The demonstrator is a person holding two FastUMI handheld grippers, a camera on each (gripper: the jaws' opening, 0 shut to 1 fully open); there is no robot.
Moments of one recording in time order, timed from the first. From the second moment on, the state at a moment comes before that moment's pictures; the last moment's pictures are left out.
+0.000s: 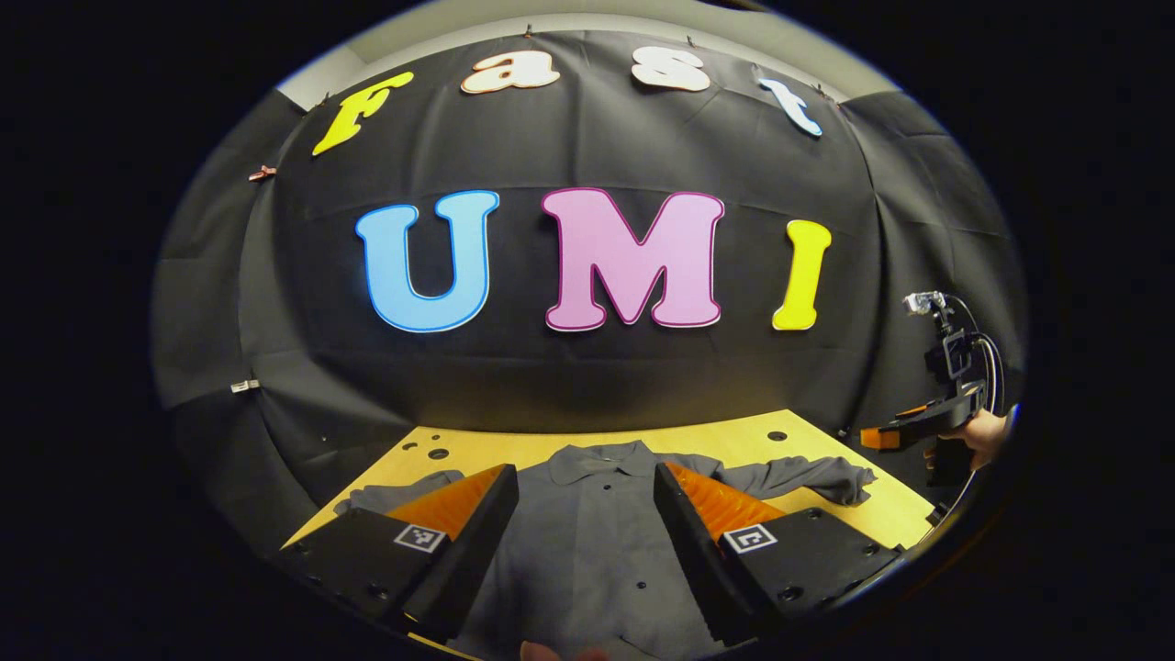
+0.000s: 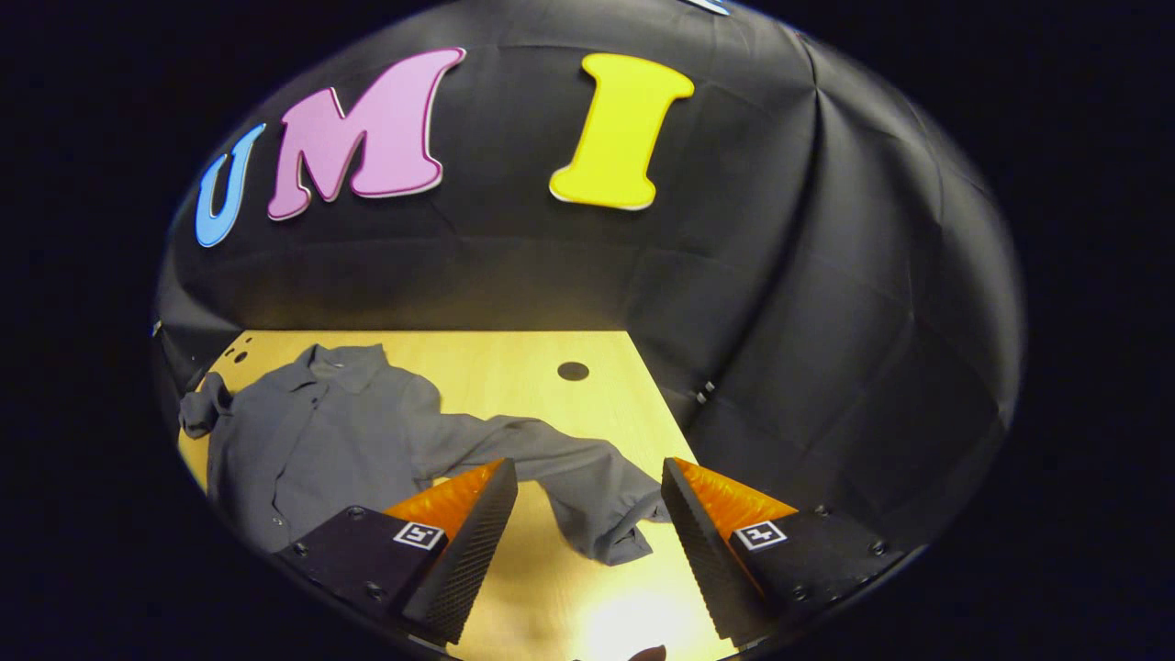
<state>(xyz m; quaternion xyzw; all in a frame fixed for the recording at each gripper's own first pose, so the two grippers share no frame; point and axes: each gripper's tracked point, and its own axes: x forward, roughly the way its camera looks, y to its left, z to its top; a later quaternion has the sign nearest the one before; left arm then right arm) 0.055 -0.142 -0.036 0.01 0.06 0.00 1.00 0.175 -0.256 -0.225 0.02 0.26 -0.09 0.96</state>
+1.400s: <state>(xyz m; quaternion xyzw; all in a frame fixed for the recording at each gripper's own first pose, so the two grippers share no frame) 0.059 -0.169 -0.063 0.04 0.11 0.07 0.99 0.250 -0.284 -0.393 0.05 0.37 -0.03 0.93</state>
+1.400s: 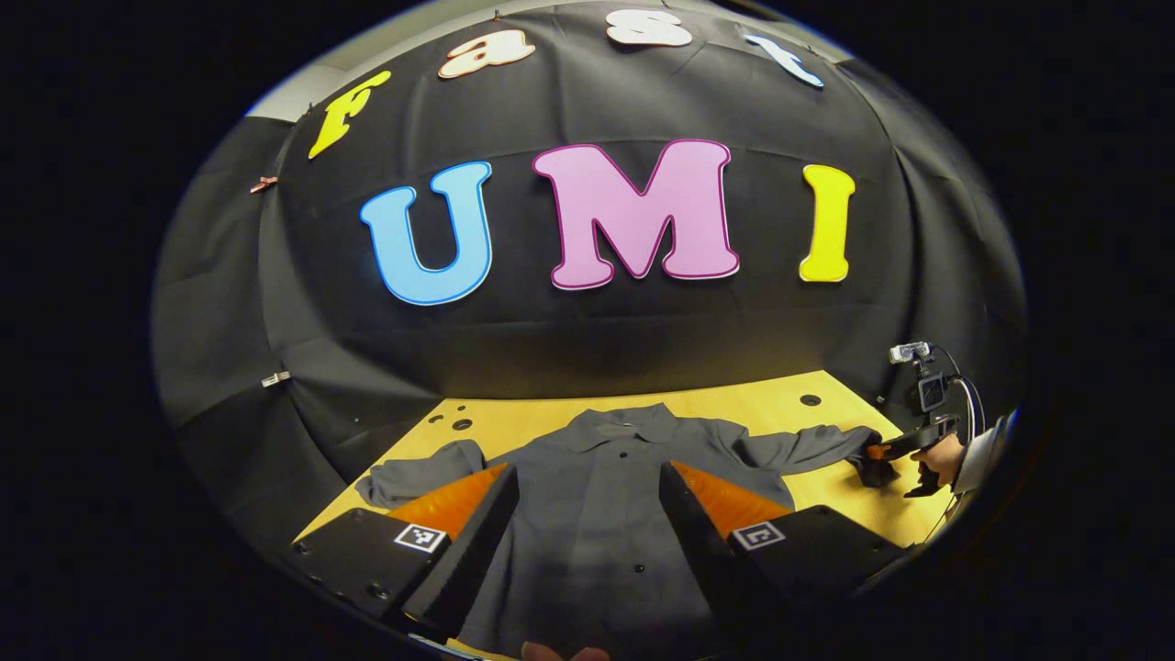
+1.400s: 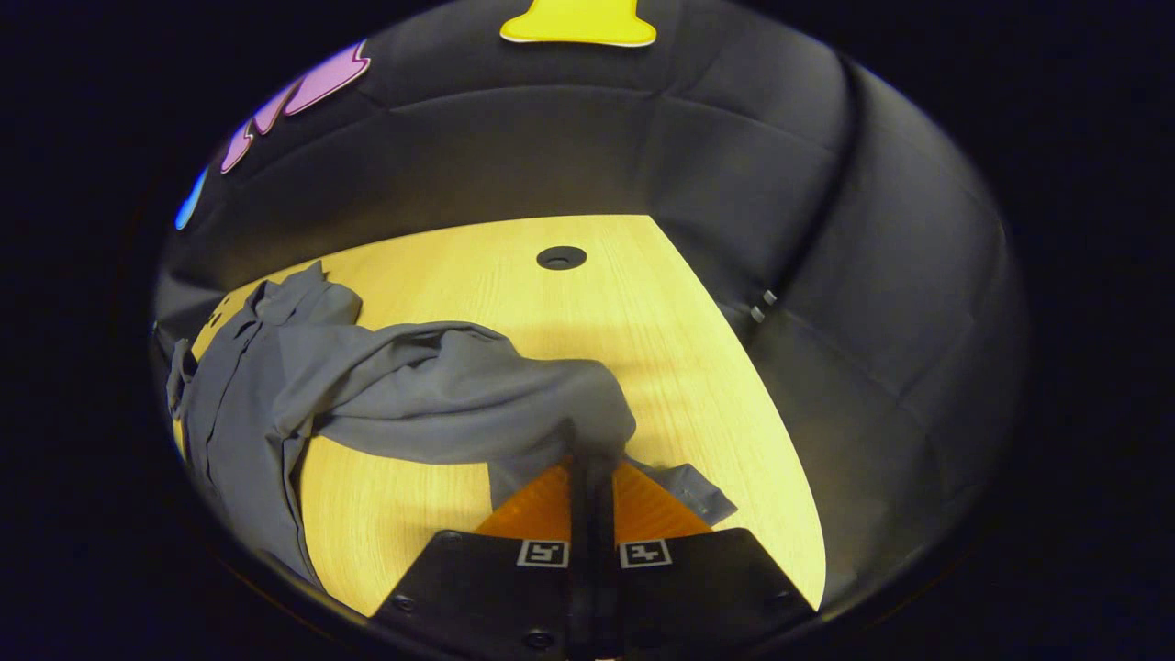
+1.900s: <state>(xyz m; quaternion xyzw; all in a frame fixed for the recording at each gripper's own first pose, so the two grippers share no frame) 0.049 -0.146 -0.050 0.04 0.07 0.02 1.00 0.213 -0.292 -0.303 0.05 0.30 -0.05 0.95</state>
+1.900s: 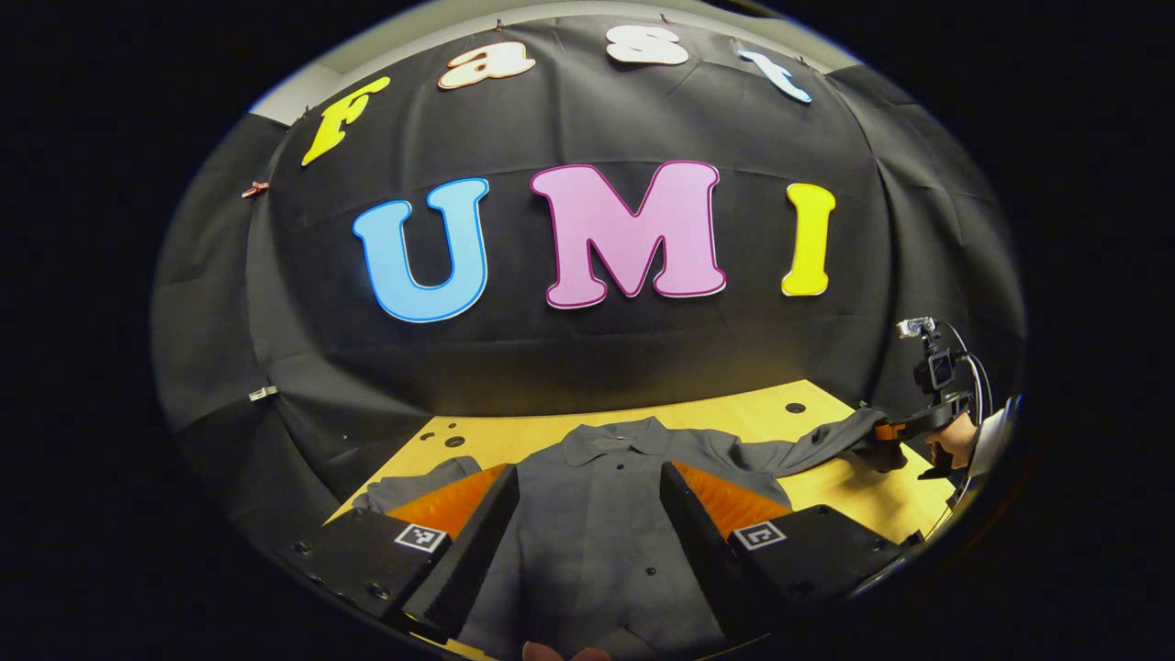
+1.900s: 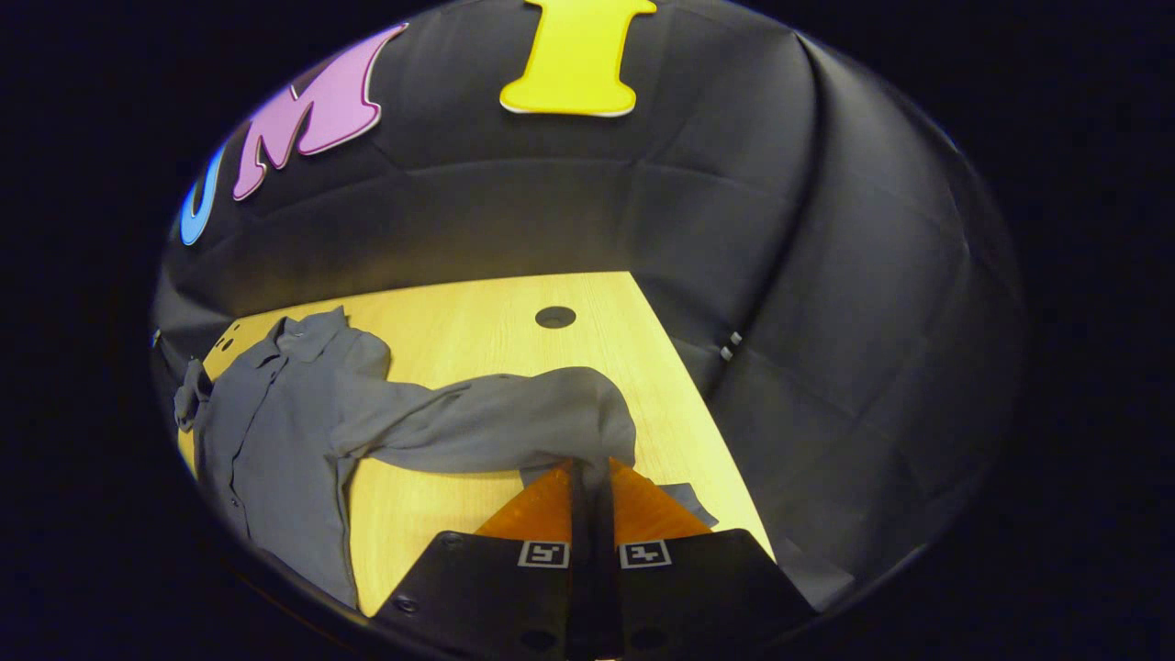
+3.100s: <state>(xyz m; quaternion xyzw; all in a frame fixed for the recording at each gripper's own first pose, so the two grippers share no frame) 0.031 0.014 -0.039 0.00 0.04 -0.02 1.00 0.189 -0.045 -0.092 0.02 0.13 -0.02 0.99</state>
